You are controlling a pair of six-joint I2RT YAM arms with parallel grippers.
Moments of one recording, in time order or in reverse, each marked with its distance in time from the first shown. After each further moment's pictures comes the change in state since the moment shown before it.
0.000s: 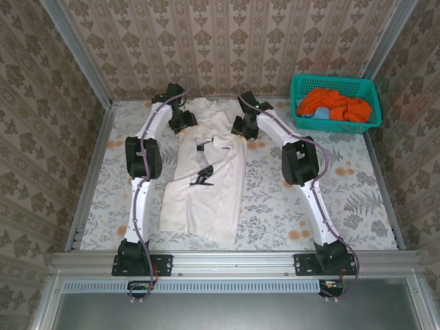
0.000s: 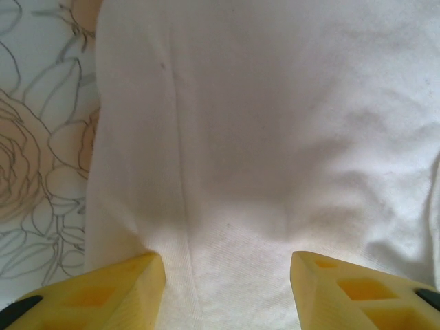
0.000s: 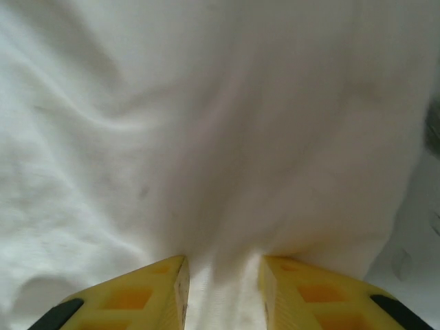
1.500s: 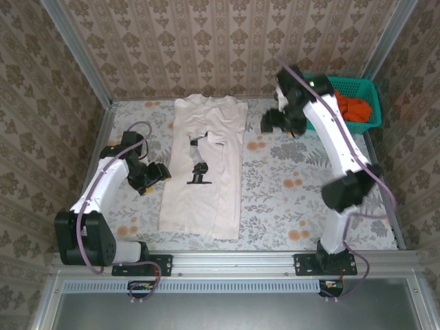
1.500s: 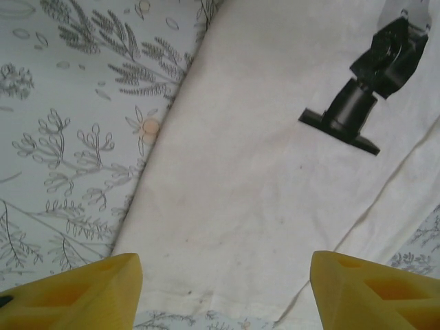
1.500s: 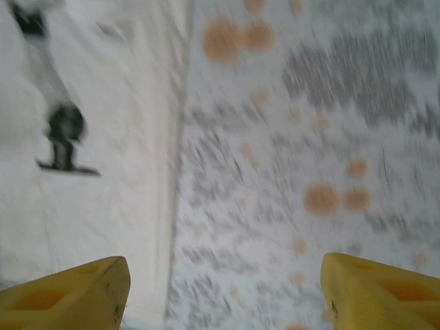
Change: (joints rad) left arm 0.100 -1.326 -1.464 -0.045 0.090 -0.056; right arm -0.050 -0.902 -0.513 -0.582 0.056 -0.313
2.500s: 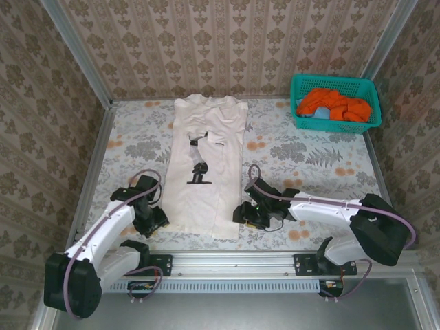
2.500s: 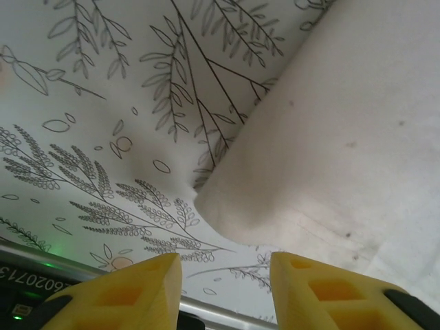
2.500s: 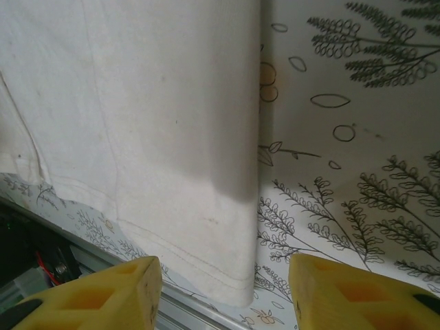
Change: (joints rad) left arm -0.207 -0.348 -0.474 -0.021 -0.154 -0.343; right arm 0.560 -0.376 -1.327 1.169 -0.213 0.742
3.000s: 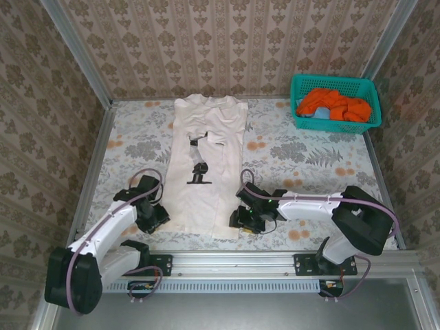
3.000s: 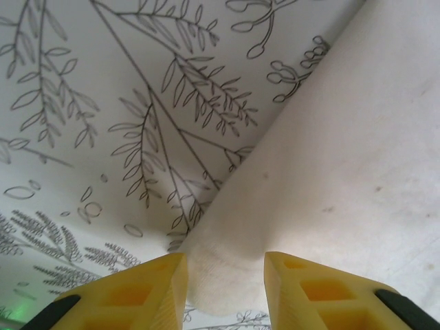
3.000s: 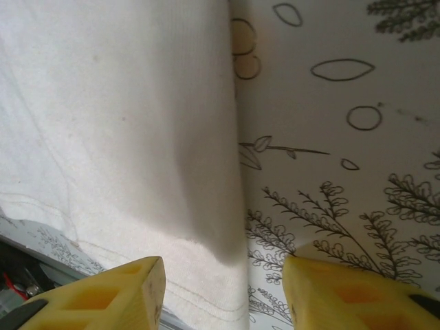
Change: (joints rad) left arm 0.000 0.045 -0.045 0.159 -0.028 -0.019; right arm 0.048 0.140 0.051 -0.010 0.003 0.069
